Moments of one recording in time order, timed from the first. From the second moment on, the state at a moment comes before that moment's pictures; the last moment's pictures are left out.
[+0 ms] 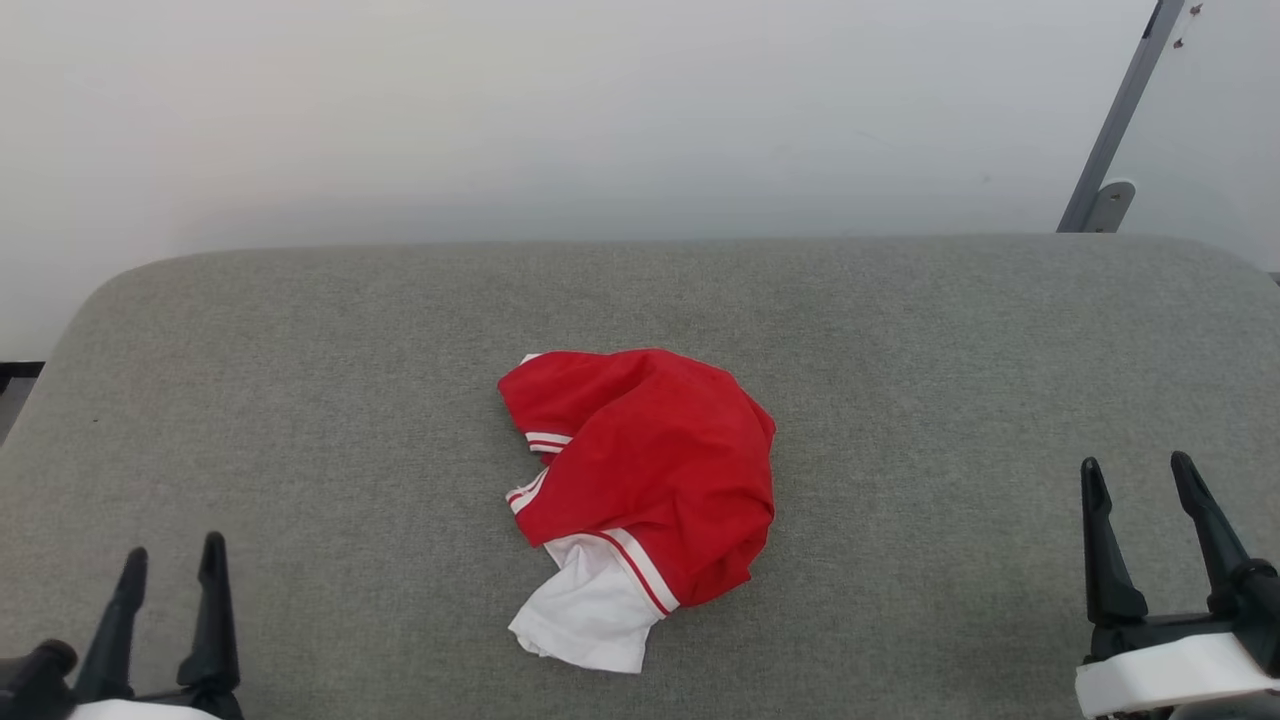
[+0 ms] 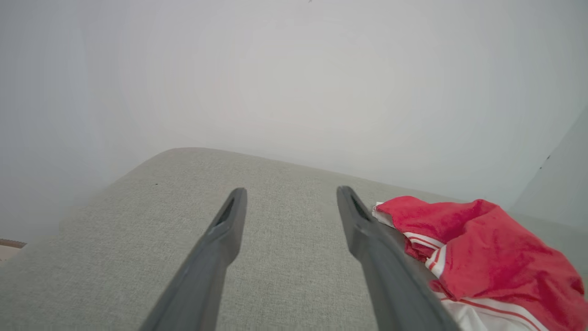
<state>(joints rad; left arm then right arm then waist) 0.10 0.30 0.09 0.16 -0.50 -0.12 -0.26 0.06 -0.13 -0.13 0.04 0.13 0.13 -0.26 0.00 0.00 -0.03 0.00</state>
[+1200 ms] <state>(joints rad) 0.13 0.33 -0.07 0.18 -0.58 -0.13 -0.26 0.09 -0.12 -0.10 0.04 0.12 0.13 -0.26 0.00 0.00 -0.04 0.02</state>
